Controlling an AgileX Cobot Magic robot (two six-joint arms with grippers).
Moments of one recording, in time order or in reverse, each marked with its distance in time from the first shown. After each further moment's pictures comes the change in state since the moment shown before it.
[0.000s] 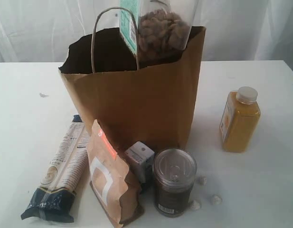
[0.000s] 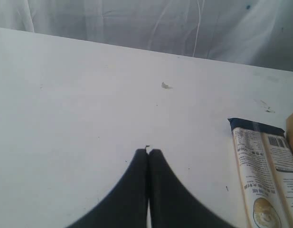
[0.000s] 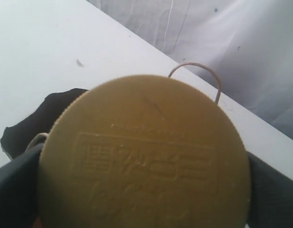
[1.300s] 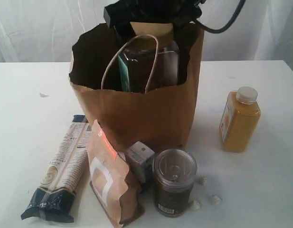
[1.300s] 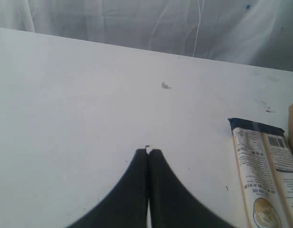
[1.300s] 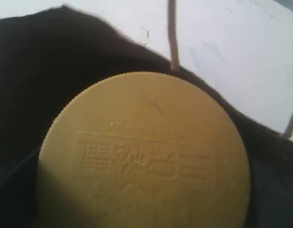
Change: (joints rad) left arm 0.000 0.000 0.000 0.000 0.000 0.000; right arm -0.002 0.255 0.000 -0.006 0.086 0.157
